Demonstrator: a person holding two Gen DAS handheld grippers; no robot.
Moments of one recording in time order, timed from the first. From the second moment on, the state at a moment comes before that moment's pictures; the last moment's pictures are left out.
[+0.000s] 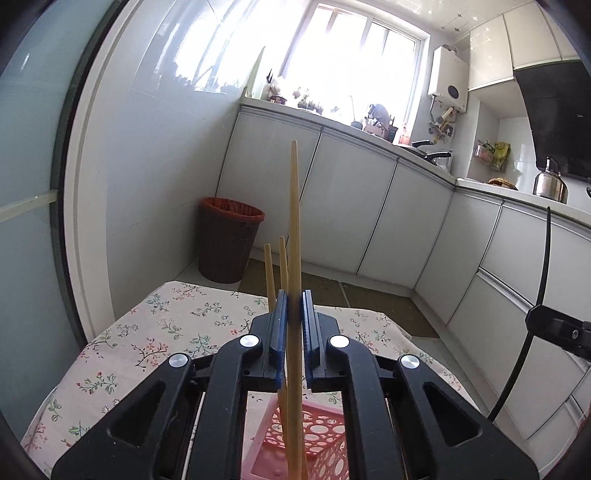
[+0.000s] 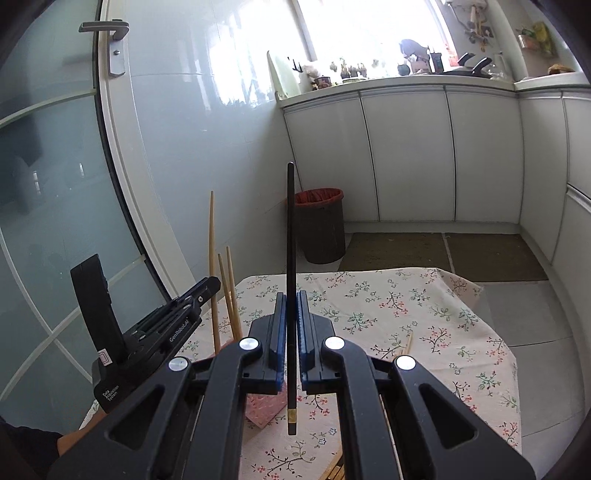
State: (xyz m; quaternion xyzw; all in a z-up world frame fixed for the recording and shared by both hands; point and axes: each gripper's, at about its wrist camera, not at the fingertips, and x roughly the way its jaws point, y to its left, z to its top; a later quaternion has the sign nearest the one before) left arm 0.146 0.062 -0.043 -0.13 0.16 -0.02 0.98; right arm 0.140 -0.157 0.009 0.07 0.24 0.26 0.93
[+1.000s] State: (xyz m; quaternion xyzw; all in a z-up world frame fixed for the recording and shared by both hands) left arm 0.124 0.111 -0.011 -0.14 0.39 0.11 0.90; right arm 0.155 -0.079 -0.007 0.08 0.22 0.27 0.93
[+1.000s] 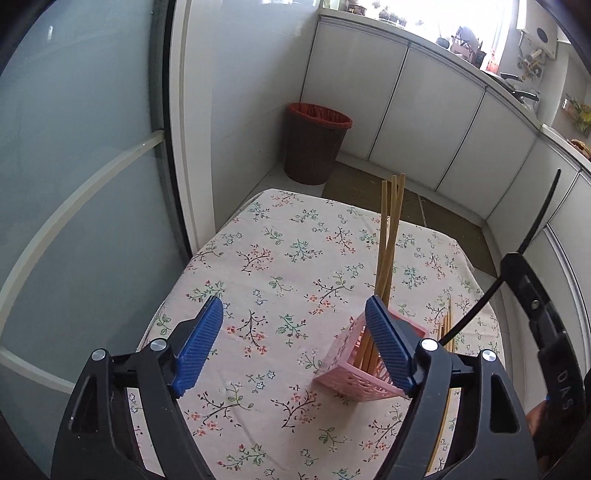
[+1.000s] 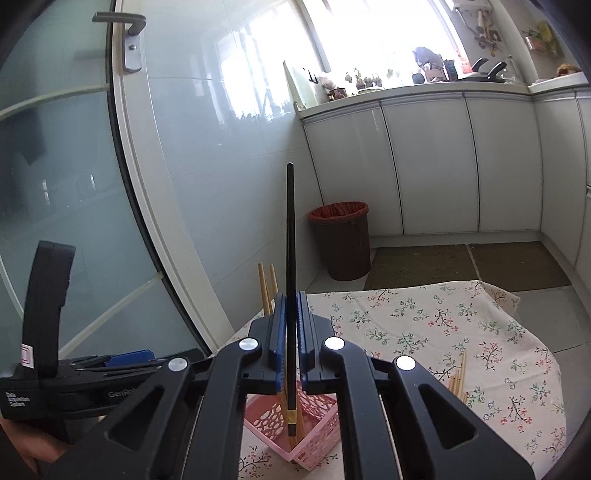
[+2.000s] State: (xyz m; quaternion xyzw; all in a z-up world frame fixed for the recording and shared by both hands) left arm 0.124 0.000 -0.031 -0.11 0.44 -0.06 0.89; right arm 0.181 -0.230 -0.056 0.17 0.48 0.16 0.85
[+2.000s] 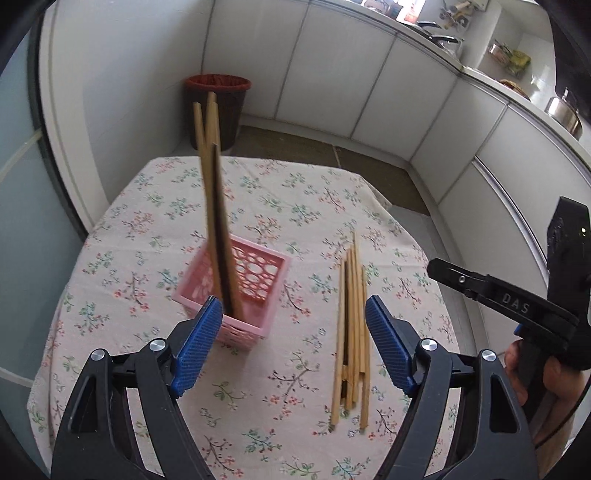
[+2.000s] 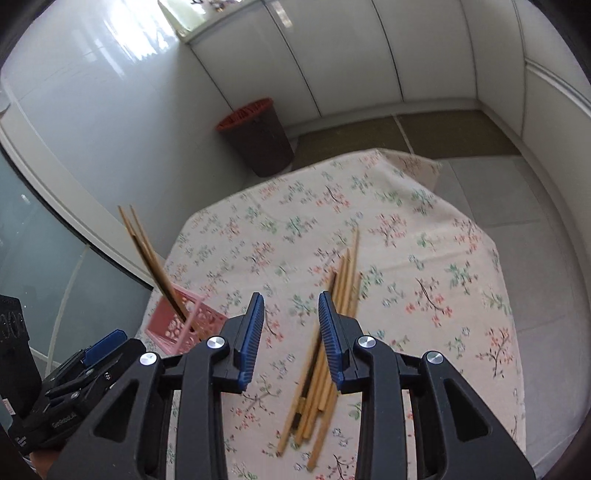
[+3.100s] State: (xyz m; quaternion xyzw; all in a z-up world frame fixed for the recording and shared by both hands) left arm 0.180 -0.077 -0.154 -0.02 0.56 -0.12 0.82; right arm 0.186 -0.262 -0.082 0.19 0.52 0.14 0.82
